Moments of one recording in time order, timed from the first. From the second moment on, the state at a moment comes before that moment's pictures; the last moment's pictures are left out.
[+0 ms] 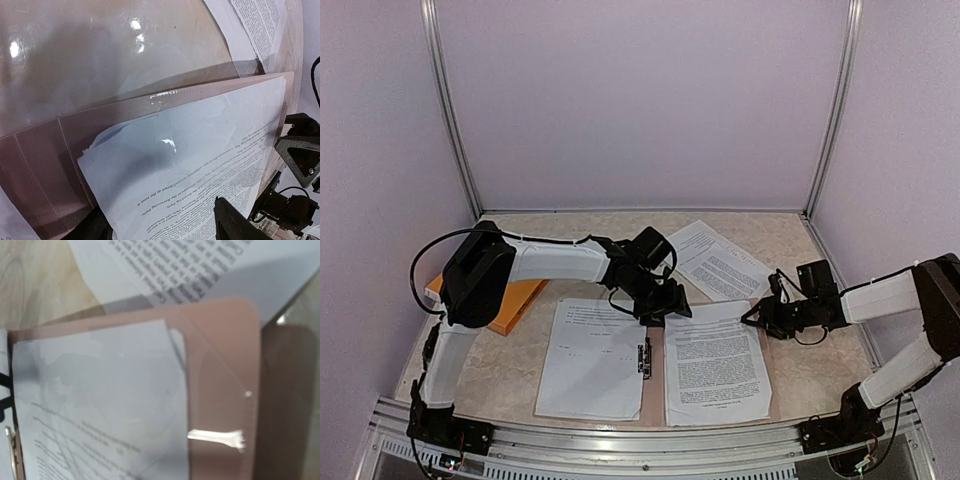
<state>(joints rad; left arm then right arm) -0.90 2.28 1.73 -0.46 0.35 -0.91 0.26 1.45 0.46 0.12 -0.54 0.57</state>
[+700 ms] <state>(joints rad) -0.91 2.32 1.79 -0.47 0.39 -0.91 0.26 1.45 0.46 0.12 -0.53 0.57</state>
